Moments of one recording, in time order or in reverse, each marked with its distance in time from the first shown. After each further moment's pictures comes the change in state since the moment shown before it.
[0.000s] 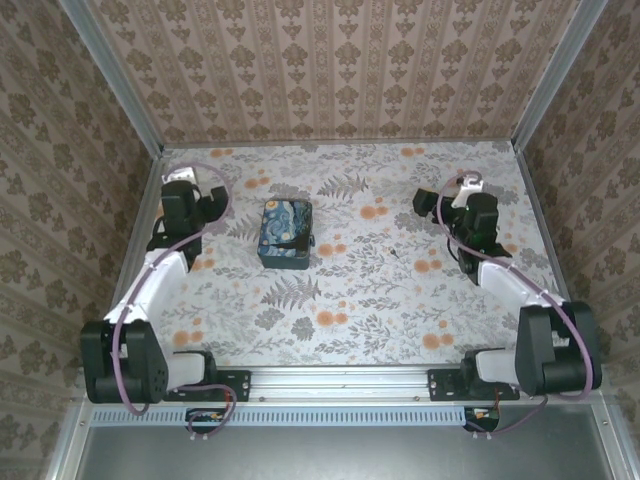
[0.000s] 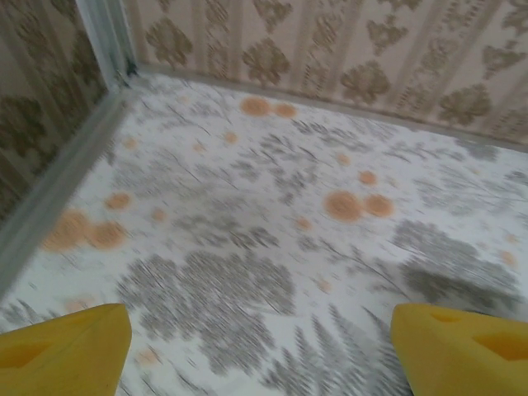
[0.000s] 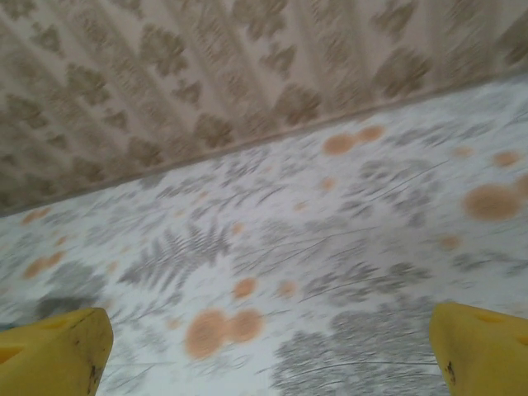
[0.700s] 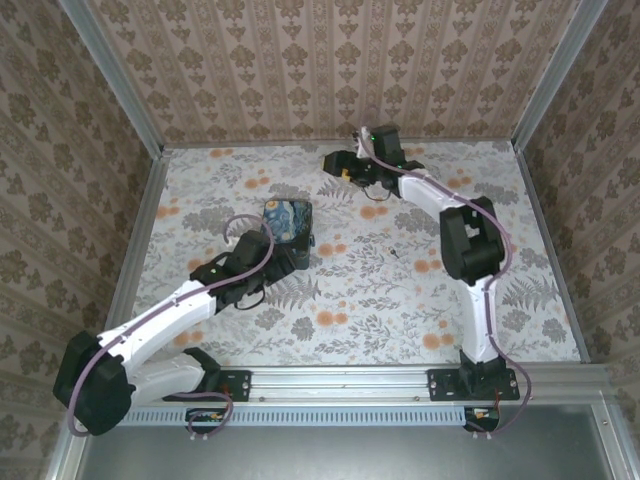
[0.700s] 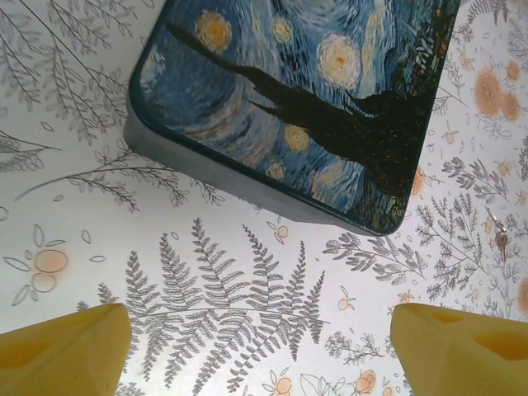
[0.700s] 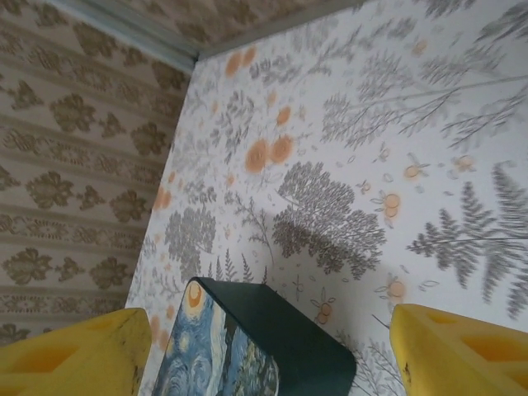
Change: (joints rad) left arm -0.591 -0.127 -0.161 -0.355 -0.001 -0.795; right arm 0.294 0.894 1.128 -0.492 -0.443 0.254
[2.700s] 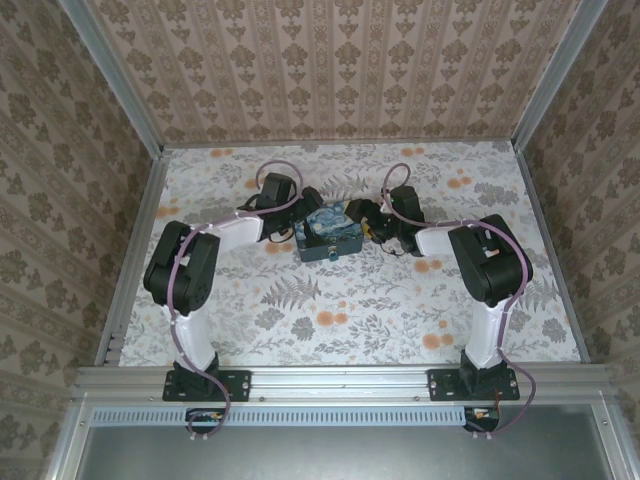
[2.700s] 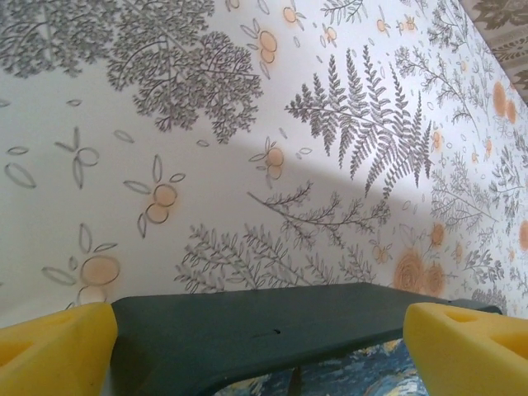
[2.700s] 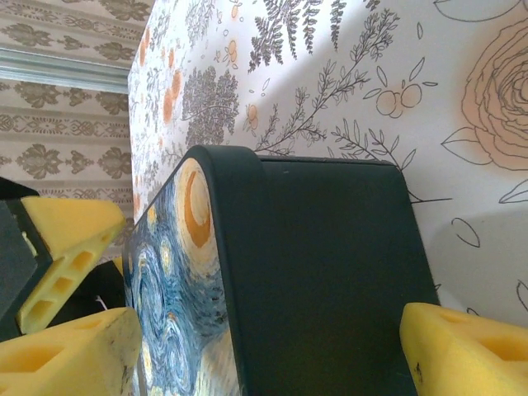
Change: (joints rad) left arm 0.208 0.784 0.485 0.446 0.236 0.101; right arm -0.010 -0.301 -0.852 0.573 0.115 0.386
